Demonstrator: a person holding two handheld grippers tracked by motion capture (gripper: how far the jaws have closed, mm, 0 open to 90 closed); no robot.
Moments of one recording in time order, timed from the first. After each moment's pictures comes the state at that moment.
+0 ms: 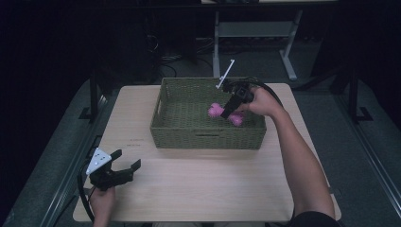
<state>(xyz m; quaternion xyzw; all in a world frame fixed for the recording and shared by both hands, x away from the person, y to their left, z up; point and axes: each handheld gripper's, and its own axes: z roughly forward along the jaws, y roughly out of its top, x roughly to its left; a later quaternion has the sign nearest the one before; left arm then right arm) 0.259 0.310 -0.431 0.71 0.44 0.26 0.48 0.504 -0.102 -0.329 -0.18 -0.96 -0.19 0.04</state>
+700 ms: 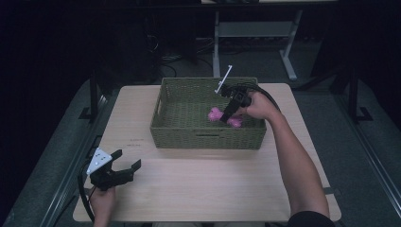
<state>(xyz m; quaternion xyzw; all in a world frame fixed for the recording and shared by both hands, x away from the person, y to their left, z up) 0.259 0.310 -0.431 0.72 0.44 0.26 0.48 0.509 -0.099 -0.352 -0.19 -0.96 -0.18 0.05</state>
